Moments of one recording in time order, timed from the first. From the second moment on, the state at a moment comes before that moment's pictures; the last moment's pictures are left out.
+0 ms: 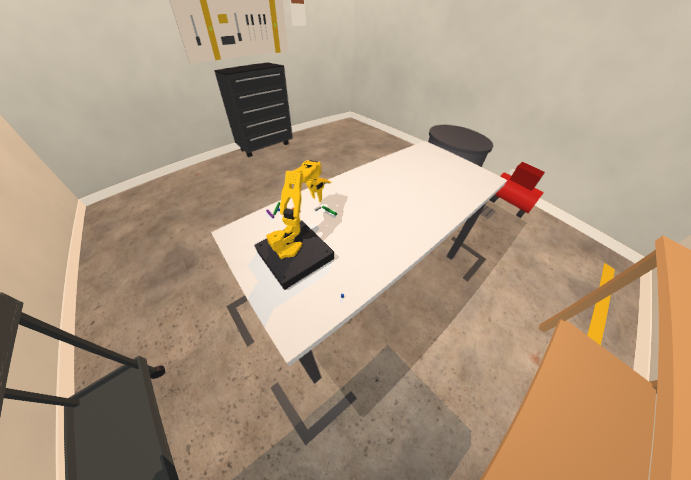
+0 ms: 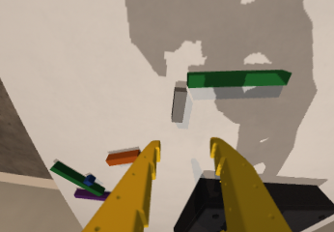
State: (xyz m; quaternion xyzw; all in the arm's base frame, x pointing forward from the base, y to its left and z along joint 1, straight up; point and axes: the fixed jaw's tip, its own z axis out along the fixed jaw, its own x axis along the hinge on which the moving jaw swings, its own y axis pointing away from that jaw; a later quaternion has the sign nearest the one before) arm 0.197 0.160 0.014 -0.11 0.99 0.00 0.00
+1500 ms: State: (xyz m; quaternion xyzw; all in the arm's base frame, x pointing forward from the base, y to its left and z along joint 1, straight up) arm 0.199 0.155 0.015 -0.07 1.00 0.00 -0.01
